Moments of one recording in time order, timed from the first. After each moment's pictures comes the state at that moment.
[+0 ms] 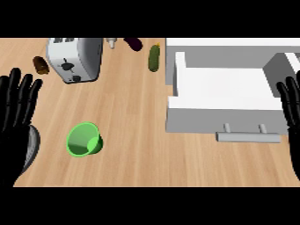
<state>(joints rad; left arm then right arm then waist) -0.01 0.10 -0.02 -2.10 0.00 -0.03 -0.02 0.01 -0.09 -0.01 -2.10 0.03 0.01 0.03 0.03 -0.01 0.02</state>
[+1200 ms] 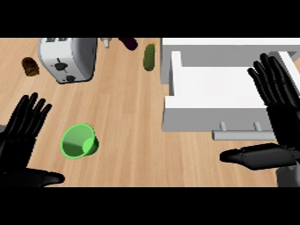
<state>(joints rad) 0.10 0.14 0.15 -1.76 0.31 -0.27 -0.05 -0.16 -0.14 -0.03 -1.93 -0.07 0.14 0.09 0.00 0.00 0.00</state>
